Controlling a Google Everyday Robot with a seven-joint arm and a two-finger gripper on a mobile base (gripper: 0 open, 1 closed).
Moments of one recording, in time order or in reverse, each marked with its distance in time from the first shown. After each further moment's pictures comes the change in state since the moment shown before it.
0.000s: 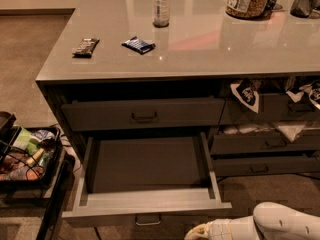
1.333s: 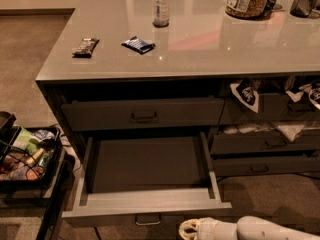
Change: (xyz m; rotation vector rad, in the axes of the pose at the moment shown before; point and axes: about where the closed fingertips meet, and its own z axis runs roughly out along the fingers) arm 0.064 -0.054 0.064 0.252 0.069 0.030
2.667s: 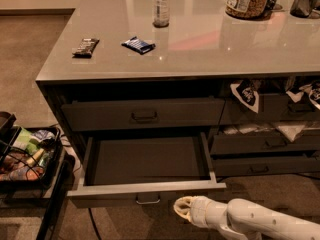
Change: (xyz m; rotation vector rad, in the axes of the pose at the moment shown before) arm -0.019 -0.081 0.023 0.161 -0.004 -0.014
